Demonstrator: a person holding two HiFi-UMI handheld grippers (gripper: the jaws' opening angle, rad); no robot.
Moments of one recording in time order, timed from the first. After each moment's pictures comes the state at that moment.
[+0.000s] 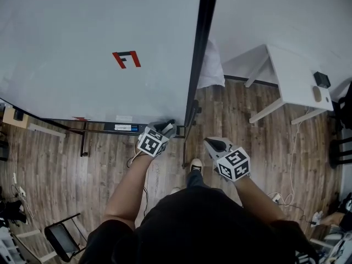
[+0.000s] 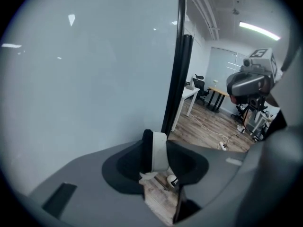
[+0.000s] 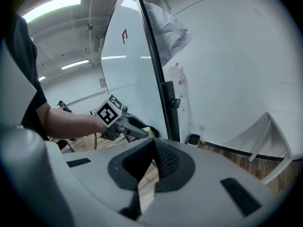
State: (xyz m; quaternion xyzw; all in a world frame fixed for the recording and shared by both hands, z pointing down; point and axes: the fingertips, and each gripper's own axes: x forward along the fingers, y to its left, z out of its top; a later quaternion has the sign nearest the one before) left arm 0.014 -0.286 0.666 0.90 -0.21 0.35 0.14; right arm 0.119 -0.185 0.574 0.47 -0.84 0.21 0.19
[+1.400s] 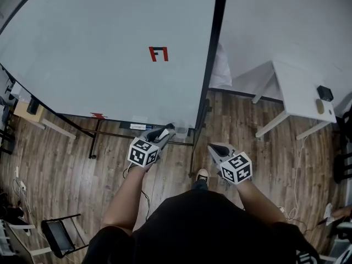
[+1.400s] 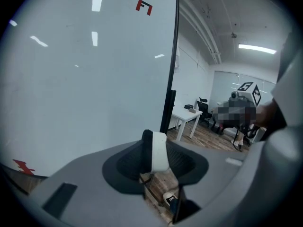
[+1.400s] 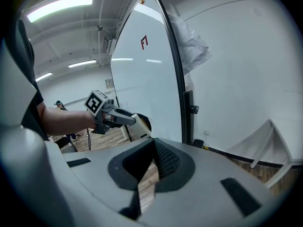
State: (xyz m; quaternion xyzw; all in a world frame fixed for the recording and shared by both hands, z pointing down) left arm -0.070 -0.234 0.575 0.93 -0.28 0.21 0.15; right arm 0.081 -0.141 0.549 0.45 -0.85 0.18 0.18
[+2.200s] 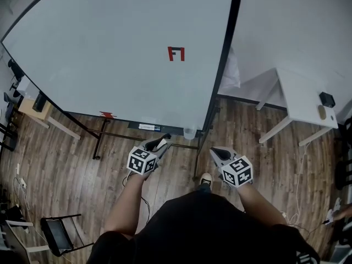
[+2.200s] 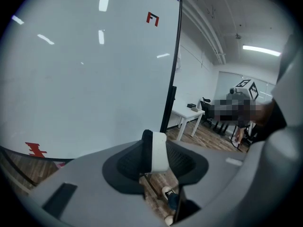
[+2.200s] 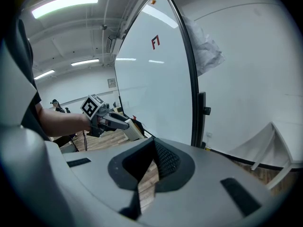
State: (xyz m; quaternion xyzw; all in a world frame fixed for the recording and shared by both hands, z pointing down) left arm -0.134 -0.197 0.591 0.91 -0.30 0.22 0.17; right arm 0.046 -0.123 0.545 0.45 -0.86 0.17 0.18
